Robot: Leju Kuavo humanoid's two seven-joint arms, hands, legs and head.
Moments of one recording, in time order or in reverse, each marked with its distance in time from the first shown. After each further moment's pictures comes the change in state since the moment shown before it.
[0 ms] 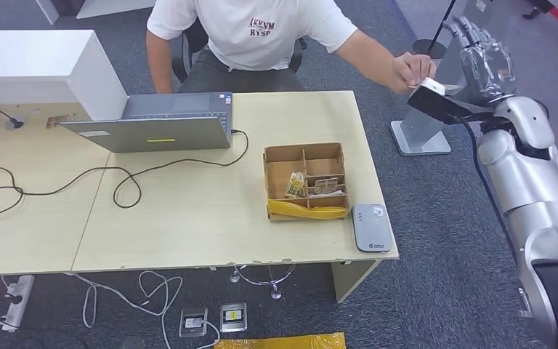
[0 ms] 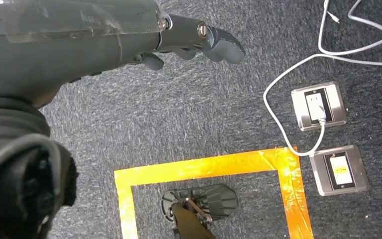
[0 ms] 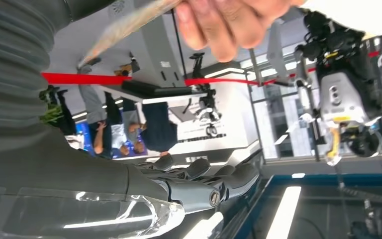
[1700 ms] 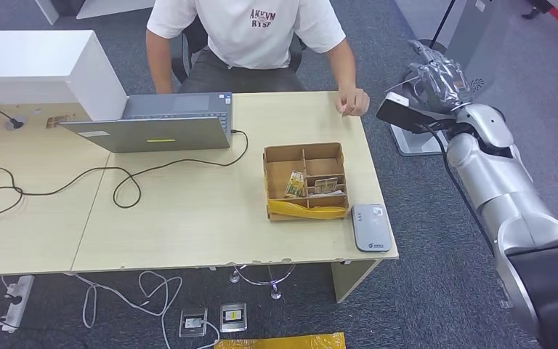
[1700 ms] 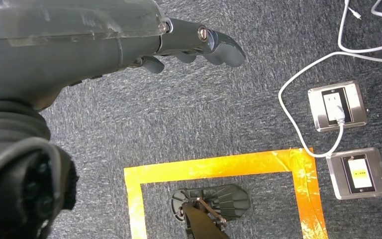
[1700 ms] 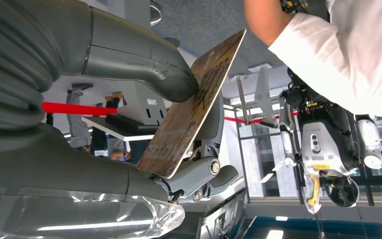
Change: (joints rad) left arm 0.034 -0.002 0.000 0.000 0.021 0.002 -0.010; right arm -0.060 0.080 0.123 0.178 -0.033 0.018 -0.033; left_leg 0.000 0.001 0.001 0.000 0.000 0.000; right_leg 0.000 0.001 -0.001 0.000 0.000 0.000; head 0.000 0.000
